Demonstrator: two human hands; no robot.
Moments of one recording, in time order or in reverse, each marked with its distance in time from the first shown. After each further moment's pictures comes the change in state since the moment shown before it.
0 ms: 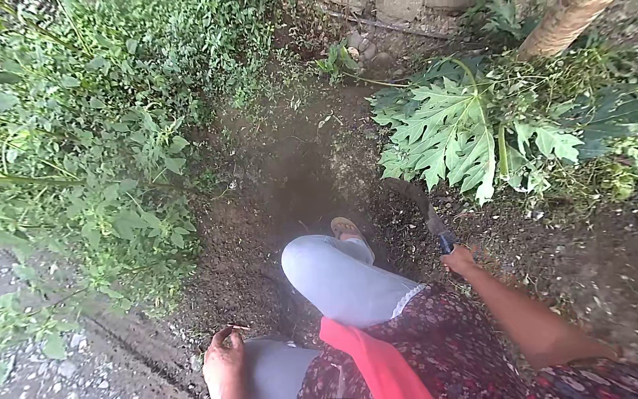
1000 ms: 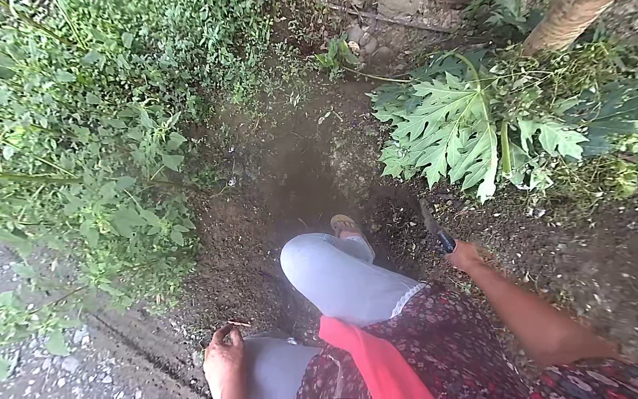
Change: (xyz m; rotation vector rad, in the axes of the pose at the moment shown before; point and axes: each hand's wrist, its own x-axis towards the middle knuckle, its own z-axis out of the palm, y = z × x) left_hand 0.001 -0.002 0.002 0.019 -0.011 -0.016; right_hand 0.000 -0.001 -0.016 -0.303 0.022 -0.073
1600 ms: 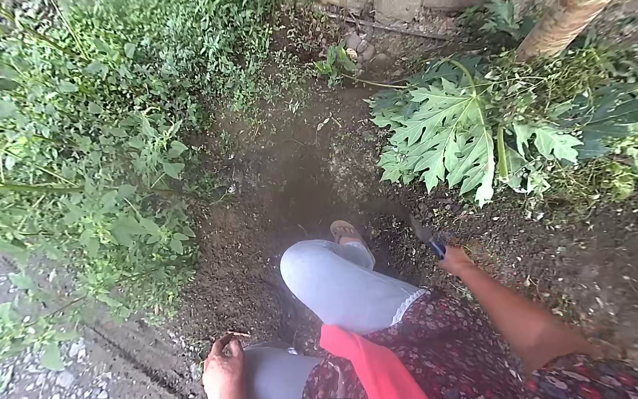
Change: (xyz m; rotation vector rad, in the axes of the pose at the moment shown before) left_hand 0.000 0.002 -0.001 -0.011 -0.009 -0.005; right_hand 0.010 -0.011 0.012 -0.048 -0.083 -0.015
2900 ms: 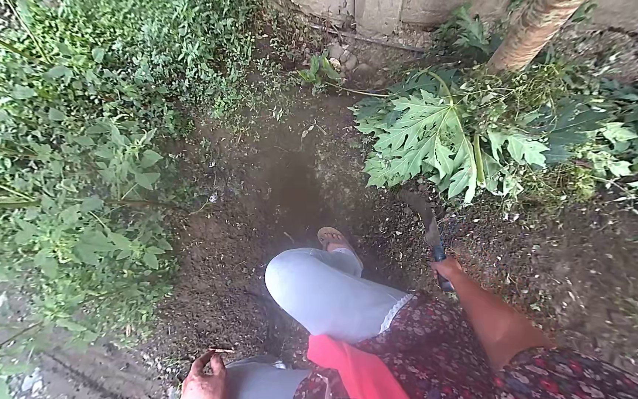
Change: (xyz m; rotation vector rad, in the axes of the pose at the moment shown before) left_hand 0.005 -0.001 0.001 0.029 -0.010 0.024; right_hand 0.010 0.024 0.018 0.599 0.069 0.304
